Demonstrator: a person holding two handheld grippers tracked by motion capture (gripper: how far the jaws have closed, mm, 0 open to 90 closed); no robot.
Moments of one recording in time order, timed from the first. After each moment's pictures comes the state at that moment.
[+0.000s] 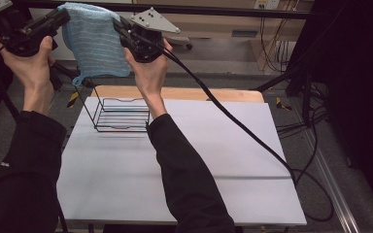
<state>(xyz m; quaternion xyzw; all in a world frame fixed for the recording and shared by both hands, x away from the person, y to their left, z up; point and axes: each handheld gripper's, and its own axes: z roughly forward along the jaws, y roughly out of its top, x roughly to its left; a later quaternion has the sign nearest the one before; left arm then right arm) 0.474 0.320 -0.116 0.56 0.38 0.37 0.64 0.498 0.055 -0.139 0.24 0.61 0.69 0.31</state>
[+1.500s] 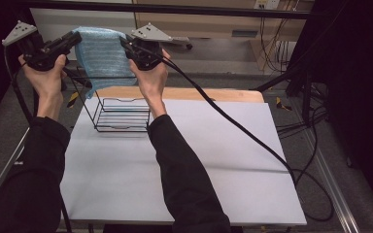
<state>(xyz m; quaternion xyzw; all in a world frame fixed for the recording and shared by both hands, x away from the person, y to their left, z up) 0.509 0.340 -0.186 0.59 0.38 0.34 0.63 0.538 0.063 -0.188 0.27 0.65 0.64 0.29</state>
